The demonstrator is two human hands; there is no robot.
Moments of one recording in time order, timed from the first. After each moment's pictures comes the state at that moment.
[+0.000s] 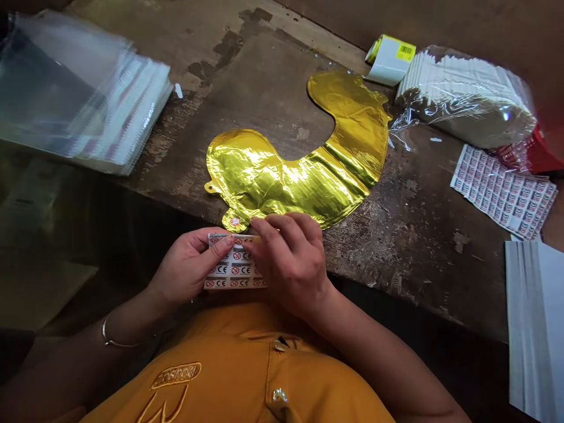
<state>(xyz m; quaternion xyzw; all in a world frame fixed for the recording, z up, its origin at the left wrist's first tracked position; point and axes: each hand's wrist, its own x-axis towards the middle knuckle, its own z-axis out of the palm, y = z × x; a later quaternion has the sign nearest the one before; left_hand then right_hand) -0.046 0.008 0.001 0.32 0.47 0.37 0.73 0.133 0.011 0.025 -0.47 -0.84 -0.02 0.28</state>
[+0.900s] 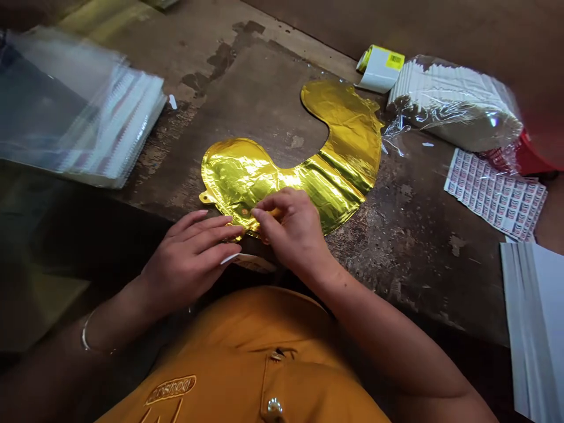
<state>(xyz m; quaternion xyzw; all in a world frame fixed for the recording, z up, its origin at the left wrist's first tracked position) -0.072 0.030 -0.002 0.89 0.35 0.28 0.09 0.134 0.070 0.033 -0.60 -0.69 0.26 0.30</state>
